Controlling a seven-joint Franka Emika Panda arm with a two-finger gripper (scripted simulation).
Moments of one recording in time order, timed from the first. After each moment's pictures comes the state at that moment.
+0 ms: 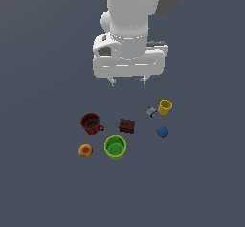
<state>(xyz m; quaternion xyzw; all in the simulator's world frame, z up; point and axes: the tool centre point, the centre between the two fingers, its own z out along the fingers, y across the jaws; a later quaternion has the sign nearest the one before) -0.010 0.019 0.329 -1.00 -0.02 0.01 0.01</state>
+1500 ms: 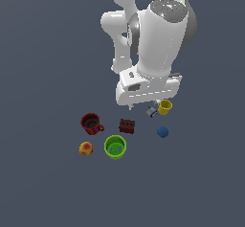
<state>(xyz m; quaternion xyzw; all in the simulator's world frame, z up) 0.024 0.078 0.252 -0.99 -0.11 0.00 -0.01</state>
